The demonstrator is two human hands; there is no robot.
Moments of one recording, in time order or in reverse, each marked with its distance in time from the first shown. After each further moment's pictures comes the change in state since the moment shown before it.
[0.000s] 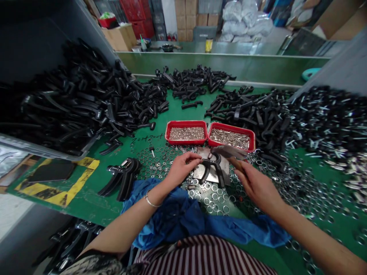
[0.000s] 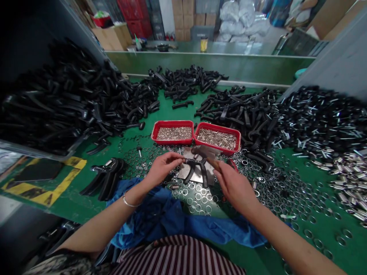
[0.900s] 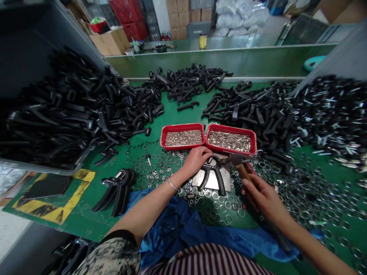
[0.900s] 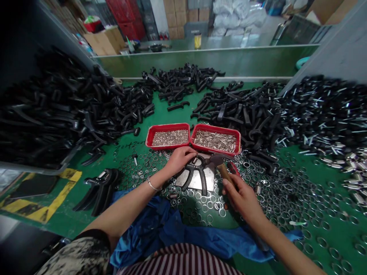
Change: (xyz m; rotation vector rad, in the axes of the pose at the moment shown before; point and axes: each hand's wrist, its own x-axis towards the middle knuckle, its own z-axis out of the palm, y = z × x) left_hand 0.089 -0.023 0.045 0.324 -0.103 0.138; right_hand -0.025 0.032 0.037 0.898 -0.052 0.587
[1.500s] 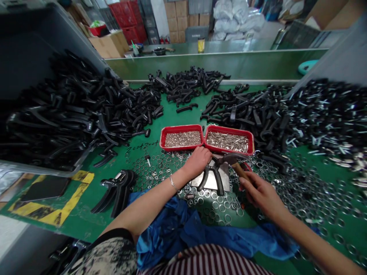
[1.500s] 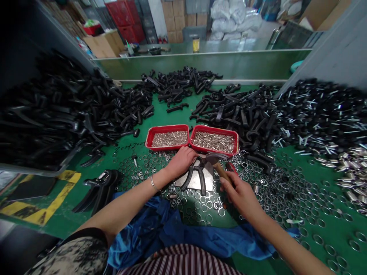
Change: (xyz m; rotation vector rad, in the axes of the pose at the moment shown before) left_hand -0.005 -0.002 0.003 0.690 -0.098 0.444; right_hand 0.007 -0.011 -0.009 -0.292 -0.004 -0.135
